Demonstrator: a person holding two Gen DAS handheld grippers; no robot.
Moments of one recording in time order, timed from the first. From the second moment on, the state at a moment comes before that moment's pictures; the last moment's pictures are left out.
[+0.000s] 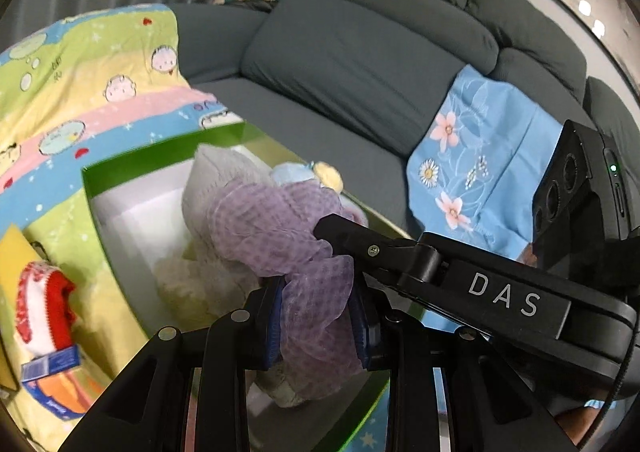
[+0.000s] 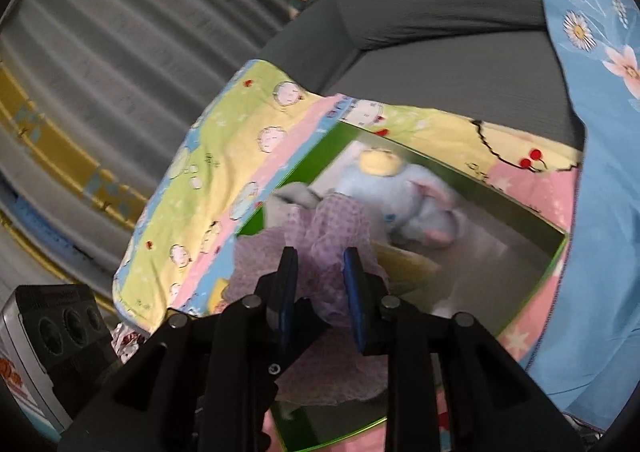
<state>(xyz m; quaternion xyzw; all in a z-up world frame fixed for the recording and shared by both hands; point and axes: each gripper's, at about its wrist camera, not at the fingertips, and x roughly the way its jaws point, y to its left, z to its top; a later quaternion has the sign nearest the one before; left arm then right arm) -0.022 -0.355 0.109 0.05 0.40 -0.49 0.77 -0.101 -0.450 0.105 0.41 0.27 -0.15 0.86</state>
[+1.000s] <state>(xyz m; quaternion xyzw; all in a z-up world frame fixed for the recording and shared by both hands) -0.018 -0.240 0.128 -0.04 0.40 -0.39 0.83 -0.111 -0.421 0.139 0.32 0.25 -0.21 0.89</state>
